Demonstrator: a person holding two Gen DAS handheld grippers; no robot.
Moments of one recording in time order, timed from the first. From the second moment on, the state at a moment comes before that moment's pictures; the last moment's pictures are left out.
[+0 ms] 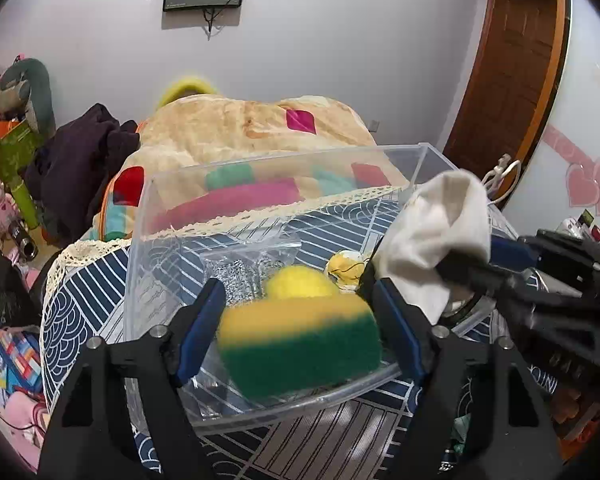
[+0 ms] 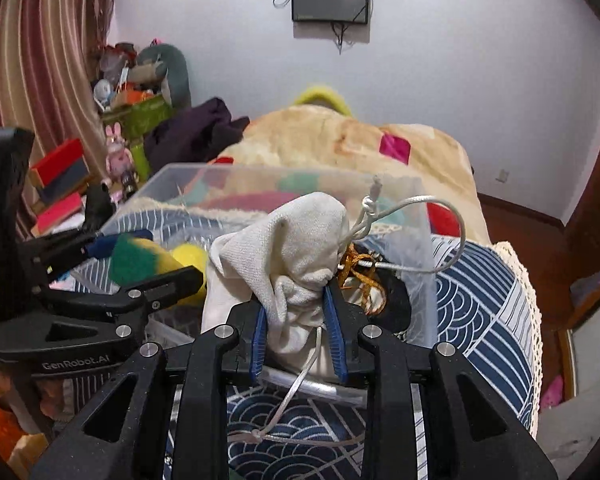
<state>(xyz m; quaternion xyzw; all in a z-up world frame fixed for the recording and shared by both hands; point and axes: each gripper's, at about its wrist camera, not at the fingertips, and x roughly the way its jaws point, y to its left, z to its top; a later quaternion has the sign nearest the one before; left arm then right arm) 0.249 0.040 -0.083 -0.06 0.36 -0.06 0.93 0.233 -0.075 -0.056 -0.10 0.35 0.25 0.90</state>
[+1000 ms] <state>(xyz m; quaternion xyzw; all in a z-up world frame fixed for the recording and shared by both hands) 0.143 0.037 -0.049 -0.05 0.33 -0.09 0.94 0.154 -0.135 -0.034 -0.09 0.30 0.24 0.92</state>
